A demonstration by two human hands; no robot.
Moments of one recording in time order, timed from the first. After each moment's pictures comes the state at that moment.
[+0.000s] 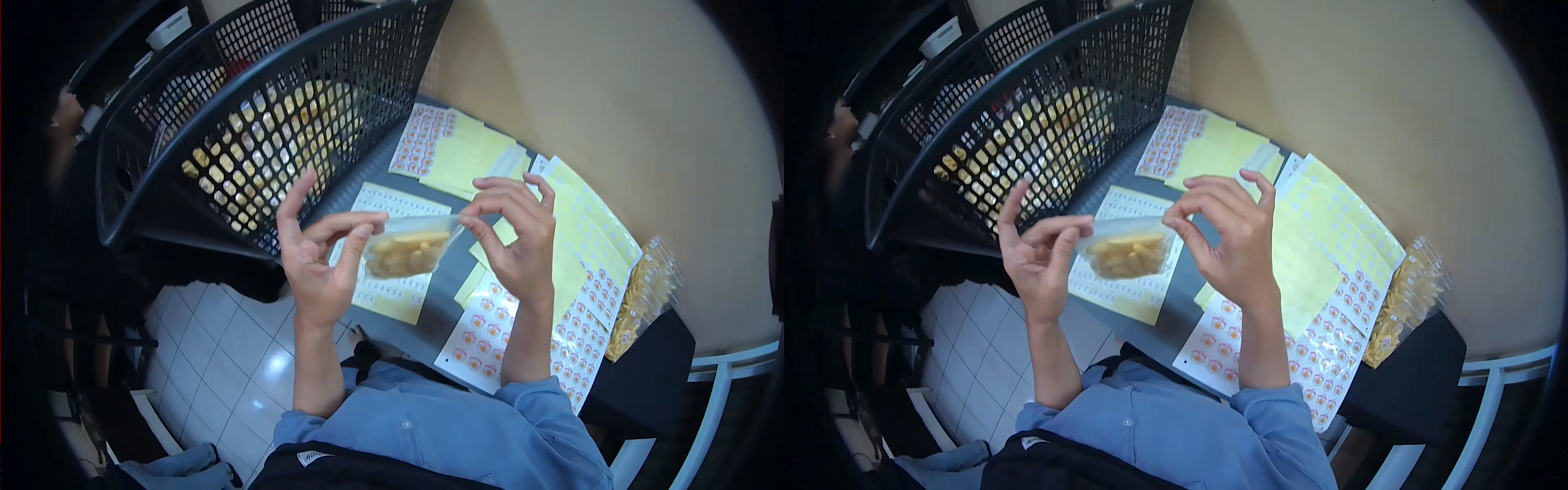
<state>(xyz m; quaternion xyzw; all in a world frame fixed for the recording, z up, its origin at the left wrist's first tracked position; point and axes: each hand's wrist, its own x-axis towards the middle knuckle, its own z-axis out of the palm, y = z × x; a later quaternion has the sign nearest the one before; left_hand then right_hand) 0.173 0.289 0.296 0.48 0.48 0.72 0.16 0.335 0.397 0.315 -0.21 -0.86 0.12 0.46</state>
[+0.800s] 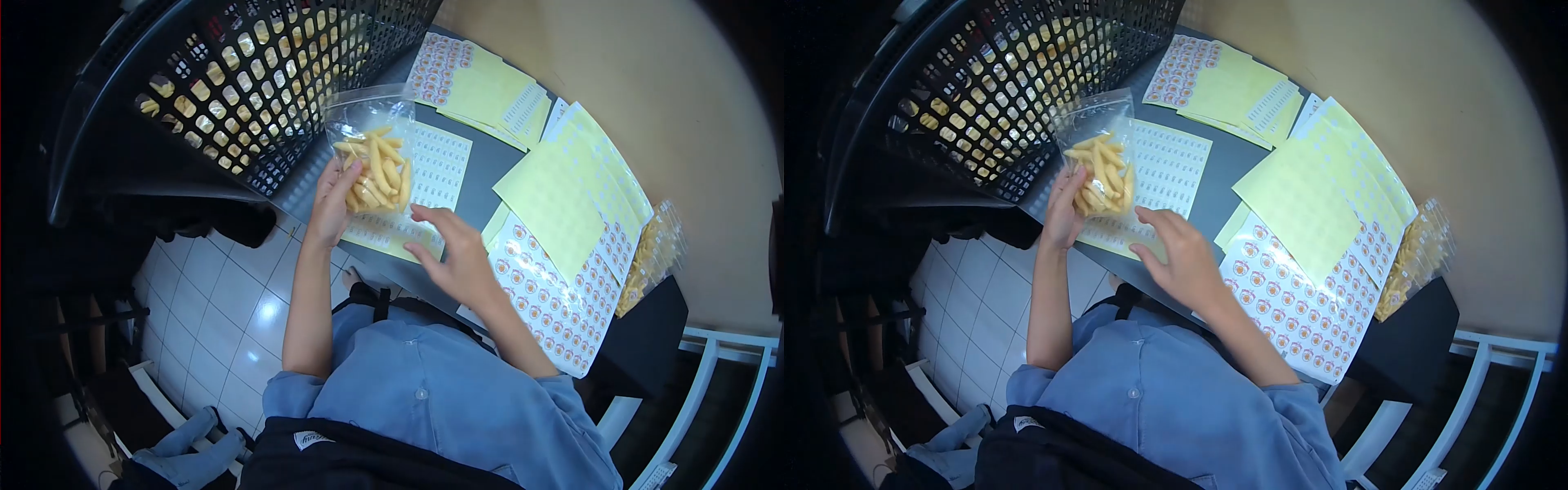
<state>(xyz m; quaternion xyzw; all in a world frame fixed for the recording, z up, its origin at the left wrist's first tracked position) 0.117 0.300 0.181 0.24 0.38 0.72 0.52 0.298 0.324 0.209 -0.27 -0.84 0.34 0.32</state>
